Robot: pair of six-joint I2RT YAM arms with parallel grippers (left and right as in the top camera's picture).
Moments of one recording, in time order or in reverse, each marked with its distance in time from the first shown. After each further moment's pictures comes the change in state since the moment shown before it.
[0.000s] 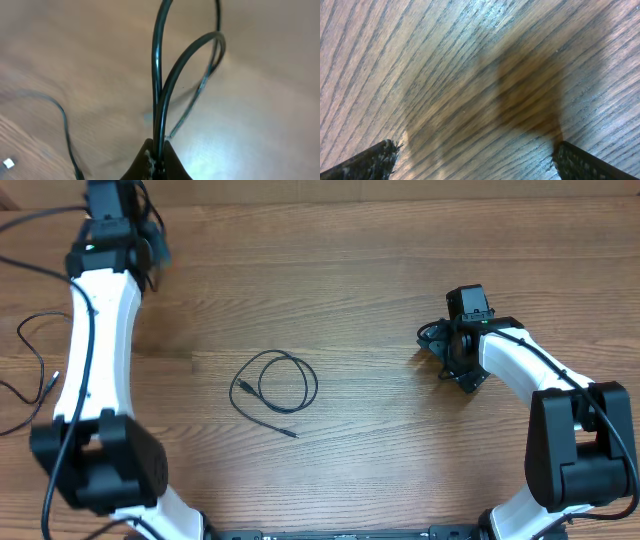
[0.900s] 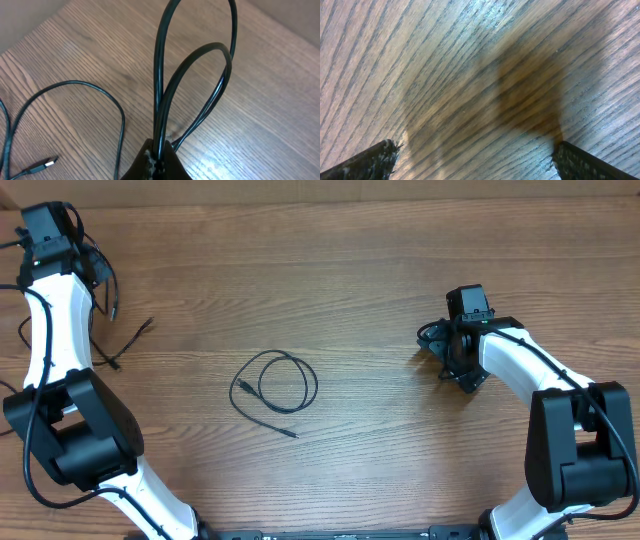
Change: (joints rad) left arm 0.249 0.194 0.000 0.076 -0.007 -0.007; right arm 0.000 0.000 0.000 0.001 0.000 0.000
